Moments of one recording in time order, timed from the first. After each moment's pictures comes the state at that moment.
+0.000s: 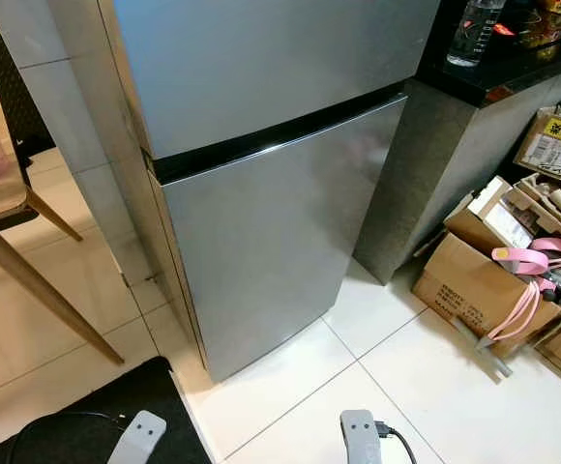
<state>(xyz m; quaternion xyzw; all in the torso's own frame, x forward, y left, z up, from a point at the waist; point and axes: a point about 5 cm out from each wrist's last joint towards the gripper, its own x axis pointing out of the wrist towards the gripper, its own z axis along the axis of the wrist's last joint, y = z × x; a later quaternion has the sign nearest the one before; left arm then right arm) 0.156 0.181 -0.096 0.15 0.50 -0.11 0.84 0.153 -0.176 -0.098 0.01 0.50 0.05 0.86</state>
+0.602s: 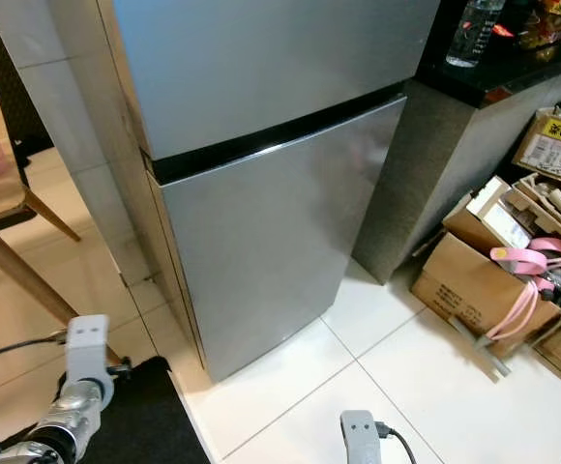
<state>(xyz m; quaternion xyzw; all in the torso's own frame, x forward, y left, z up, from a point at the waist) 0.256 0.242 -0.027 -0.03 0.33 0.20 0.92 0.153 -0.175 -0.098 0.02 0.50 0.05 0.86</state>
